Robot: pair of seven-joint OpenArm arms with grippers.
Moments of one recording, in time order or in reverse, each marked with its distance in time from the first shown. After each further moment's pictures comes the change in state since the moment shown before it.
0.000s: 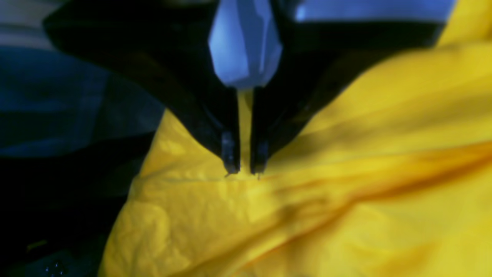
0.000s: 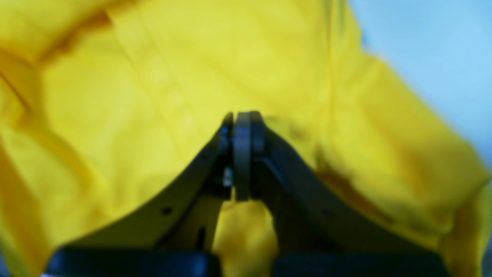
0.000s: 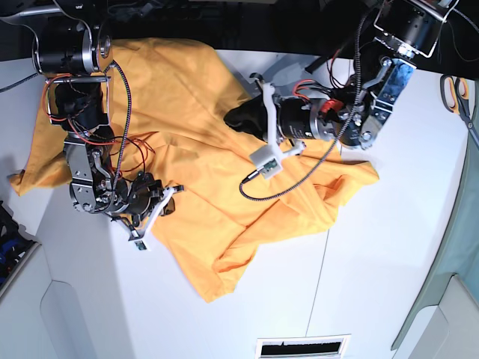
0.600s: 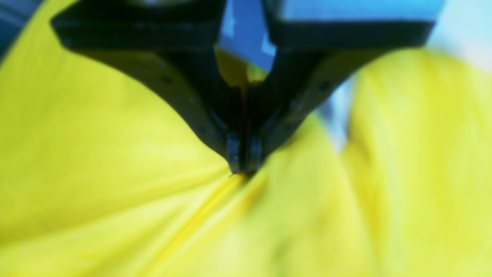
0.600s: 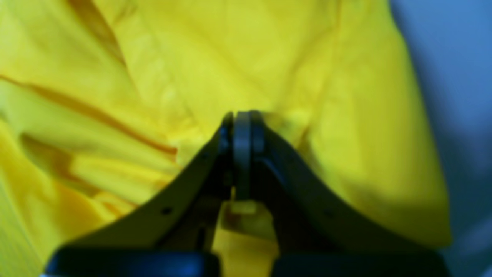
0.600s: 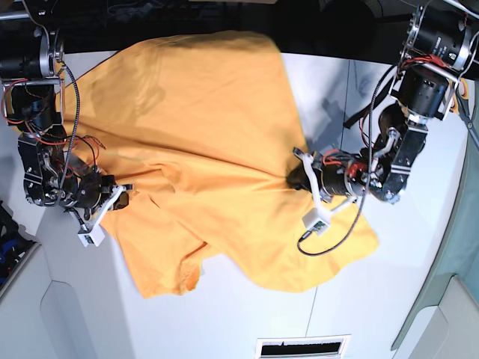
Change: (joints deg) left arm -18.9 -4.0 -0.2 -25.2 12.7 6.9 -3.8; right arm 0.7 11.2 -4.7 -3.8 13.2 -0.2 -4.5
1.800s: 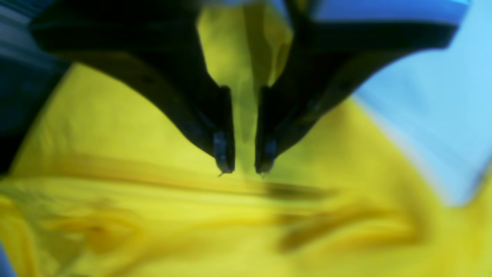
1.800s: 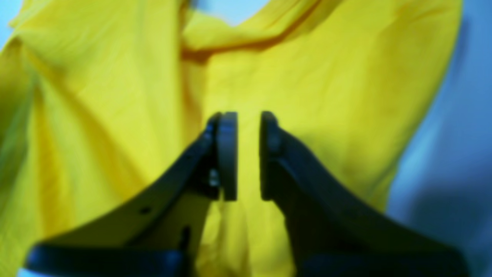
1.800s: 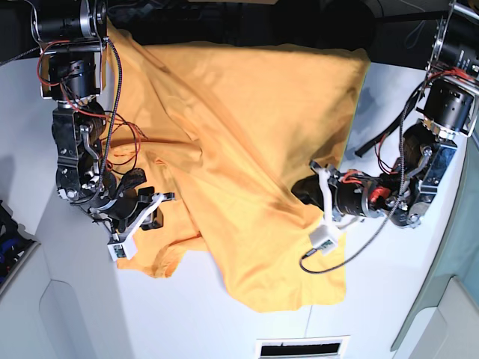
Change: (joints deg) left arm 1.0 -5.2 0.5 13.9 -19.3 -5.3 13.2; right arm -8.0 -9.4 3.7 21.7 -7.2 -8.2 3.8
